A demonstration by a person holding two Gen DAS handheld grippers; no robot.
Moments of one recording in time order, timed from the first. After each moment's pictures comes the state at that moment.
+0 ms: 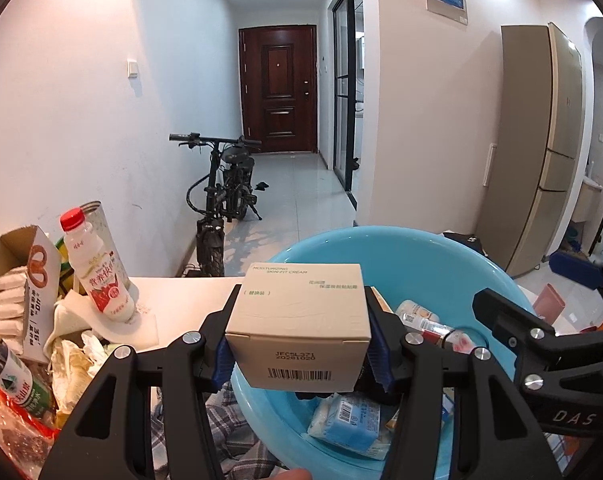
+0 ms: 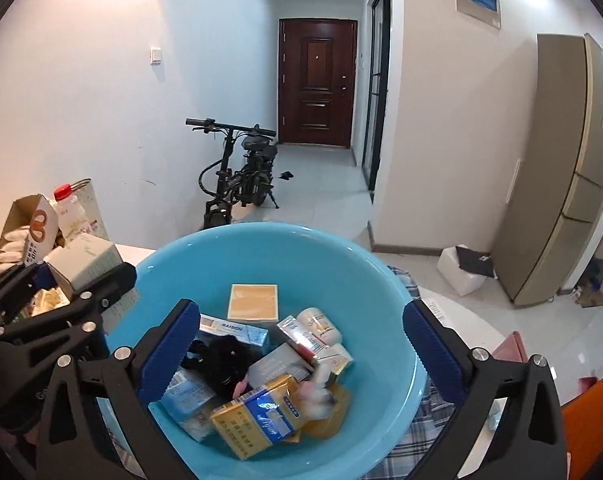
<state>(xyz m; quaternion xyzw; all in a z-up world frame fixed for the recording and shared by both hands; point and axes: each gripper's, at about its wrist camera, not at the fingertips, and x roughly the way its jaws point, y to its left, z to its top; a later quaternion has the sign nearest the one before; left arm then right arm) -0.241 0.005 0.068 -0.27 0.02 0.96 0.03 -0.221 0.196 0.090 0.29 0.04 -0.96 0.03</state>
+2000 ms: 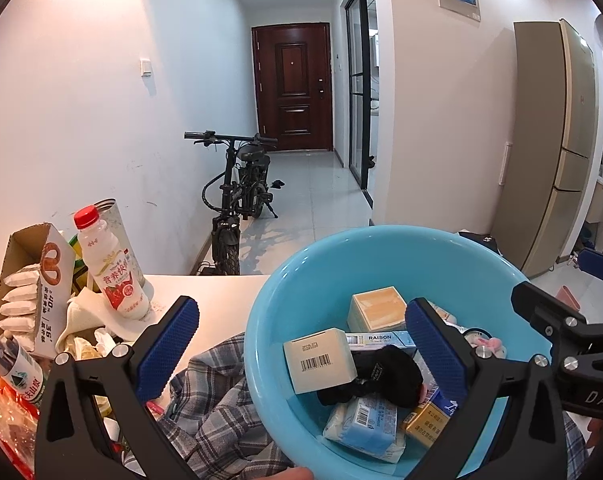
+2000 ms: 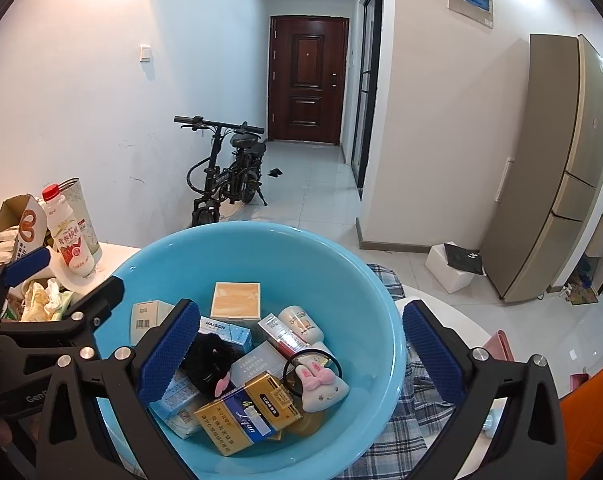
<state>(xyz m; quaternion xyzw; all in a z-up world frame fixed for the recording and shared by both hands) -0.245 -0.002 0.067 -0.27 0.02 0.96 0.00 -0.220 0.194 0.097 0.30 0.04 -0.95 0.01</state>
